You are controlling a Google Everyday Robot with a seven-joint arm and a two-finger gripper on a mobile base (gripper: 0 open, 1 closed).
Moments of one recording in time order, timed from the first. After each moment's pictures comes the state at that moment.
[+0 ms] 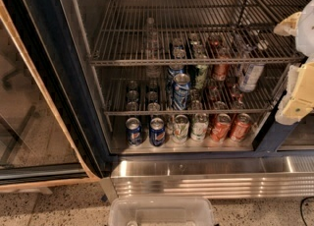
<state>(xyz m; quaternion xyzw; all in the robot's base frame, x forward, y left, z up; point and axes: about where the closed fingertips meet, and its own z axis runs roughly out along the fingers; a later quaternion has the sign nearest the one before) 0.430 -0.221 0.982 -0.60 0.77 -0.05 0.18</state>
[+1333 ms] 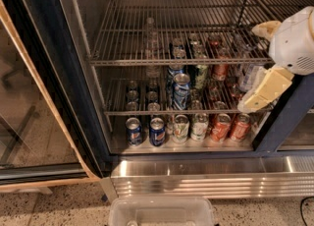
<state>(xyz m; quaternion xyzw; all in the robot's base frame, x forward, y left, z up) 0.487 -0.195 0.951 -0.58 0.75 0.00 0.33</state>
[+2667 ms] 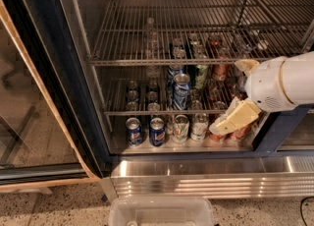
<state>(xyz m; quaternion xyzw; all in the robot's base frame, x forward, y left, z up) 0.482 -0.162 0.880 -0.51 0.77 0.08 0.38</state>
